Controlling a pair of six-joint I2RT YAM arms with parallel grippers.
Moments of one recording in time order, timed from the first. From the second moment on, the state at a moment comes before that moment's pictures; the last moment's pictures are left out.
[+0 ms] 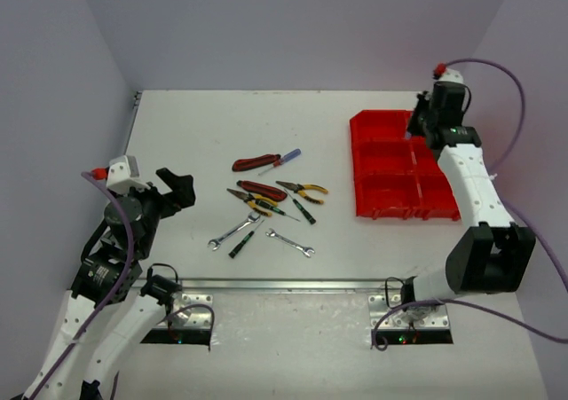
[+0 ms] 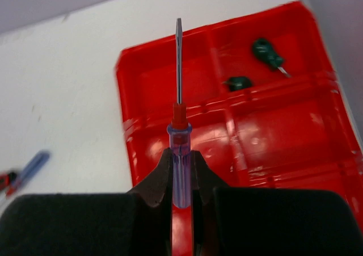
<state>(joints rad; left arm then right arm) -0.35 0.44 0.78 -0.61 -0.40 -0.50 0.00 1.46 1.28 -0.36 0.10 0.19</state>
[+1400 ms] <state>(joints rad) -0.36 0.40 0.78 -0.60 -0.38 -0.49 -0.34 1.69 1.09 -0.16 0.01 0.65</state>
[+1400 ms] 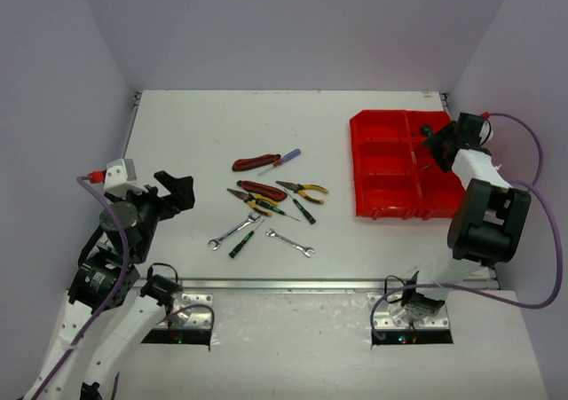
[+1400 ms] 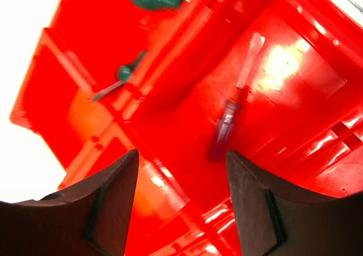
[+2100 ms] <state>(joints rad) -0.36 0.44 0.78 -0.60 -0.38 -0.49 0.40 1.56 1.20 -0.21 0.10 0.51</state>
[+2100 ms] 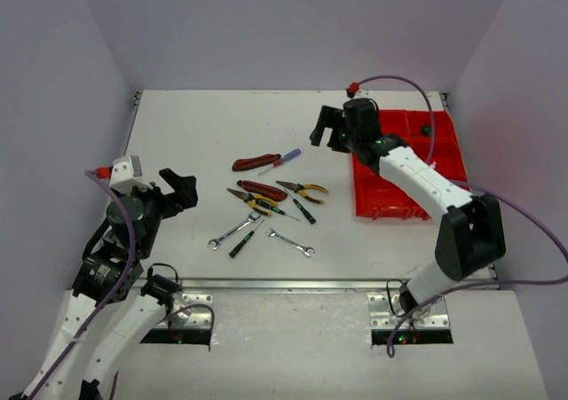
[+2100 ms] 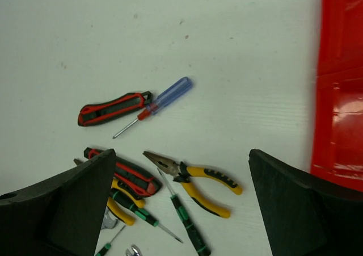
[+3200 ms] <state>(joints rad) -0.37 0.37 0.78 -0.60 -0.39 -0.50 0.59 2.37 1.86 -0.50 0.44 0.79</state>
